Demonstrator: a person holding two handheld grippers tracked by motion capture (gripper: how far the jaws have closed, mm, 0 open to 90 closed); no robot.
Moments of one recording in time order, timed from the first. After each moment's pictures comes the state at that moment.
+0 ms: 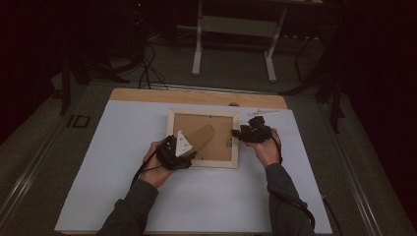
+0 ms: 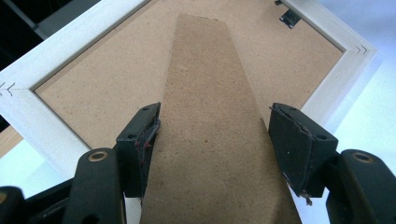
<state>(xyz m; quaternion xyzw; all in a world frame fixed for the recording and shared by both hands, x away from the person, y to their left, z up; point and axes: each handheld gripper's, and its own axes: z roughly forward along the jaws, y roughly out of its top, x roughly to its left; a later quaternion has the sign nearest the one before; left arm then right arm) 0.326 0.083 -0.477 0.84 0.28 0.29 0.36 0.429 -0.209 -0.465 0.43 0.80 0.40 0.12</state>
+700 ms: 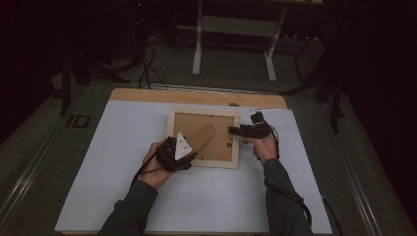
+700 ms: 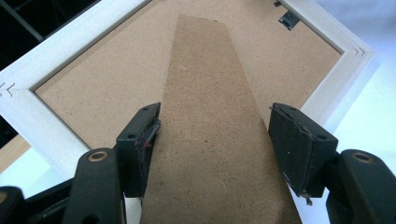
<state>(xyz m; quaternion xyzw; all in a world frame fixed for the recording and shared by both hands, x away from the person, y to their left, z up) 0.321 0.083 -0.478 0.84 0.26 0.31 0.37 0.451 -0.214 -0.476 0.46 0.77 0.45 0.02</state>
